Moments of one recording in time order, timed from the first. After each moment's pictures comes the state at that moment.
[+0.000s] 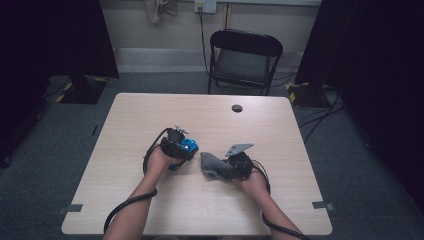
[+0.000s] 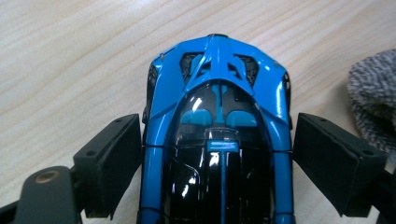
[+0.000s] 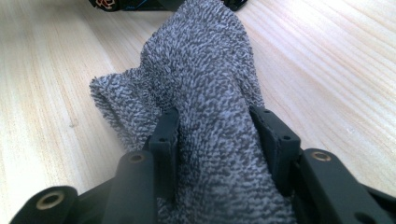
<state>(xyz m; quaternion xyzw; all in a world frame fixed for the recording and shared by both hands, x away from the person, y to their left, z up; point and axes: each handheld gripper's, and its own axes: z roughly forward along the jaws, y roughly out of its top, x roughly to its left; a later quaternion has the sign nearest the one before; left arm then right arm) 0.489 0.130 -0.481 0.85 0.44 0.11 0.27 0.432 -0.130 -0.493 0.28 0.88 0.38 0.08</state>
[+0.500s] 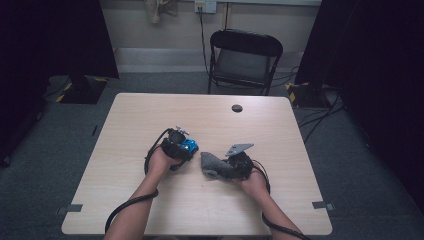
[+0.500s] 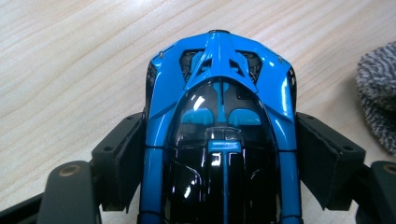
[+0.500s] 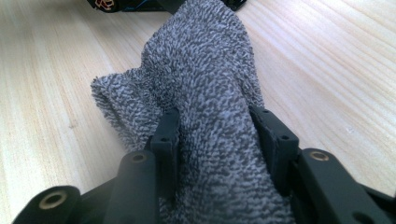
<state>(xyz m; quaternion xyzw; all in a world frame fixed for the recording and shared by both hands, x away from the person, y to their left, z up) 0.488 0.127 -0.483 0.85 0.43 0.12 0.26 0.433 -0.130 -0.493 0.28 0.88 0.38 0.08</state>
